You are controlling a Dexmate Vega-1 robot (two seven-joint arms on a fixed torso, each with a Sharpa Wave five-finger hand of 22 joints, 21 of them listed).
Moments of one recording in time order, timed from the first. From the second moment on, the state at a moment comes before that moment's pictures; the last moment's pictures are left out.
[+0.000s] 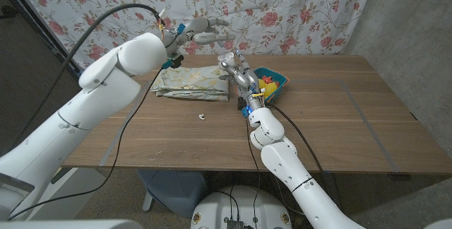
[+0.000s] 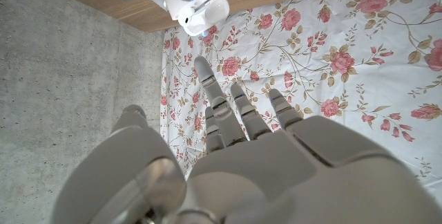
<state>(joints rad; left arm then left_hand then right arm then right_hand) 0.78 0.85 0.29 -2.38 0.30 0.53 -0.34 0.46 0.03 0.22 0.03 0.18 0.24 -0.09 0.22 0.18 0.86 -0.12 0.40 0.39 0.34 -0.09 0.26 0.26 0.10 0.16 0.20 0.18 -1.07 -0.06 -0.49 -1.76 0.48 0.17 -0.16 1.41 0.13 0.17 -0.15 0.21 0.10 -0.14 0.19 0.20 0.53 -0.10 0.79 0.59 0.80 -0.05 0.32 0.67 0.80 -0.08 1.04 0.19</state>
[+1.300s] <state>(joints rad) 0.73 0.82 0.39 -2.37 0.57 0.55 -0.46 0.37 0.02 0.20 0.06 0.18 0.23 -0.09 0.20 0.18 0.84 -0.11 0.34 0.35 0.34 -0.09 0.24 0.22 0.09 0.17 0.20 0.18 -1.07 -0.03 -0.47 -1.73 0.52 0.15 -0.13 1.41 0.13 0.17 -0.15 0.21 0.10 -0.14 0.19 0.20 0.53 -0.10 0.79 0.59 0.80 -0.05 0.32 0.66 0.80 -0.08 1.04 0.19</state>
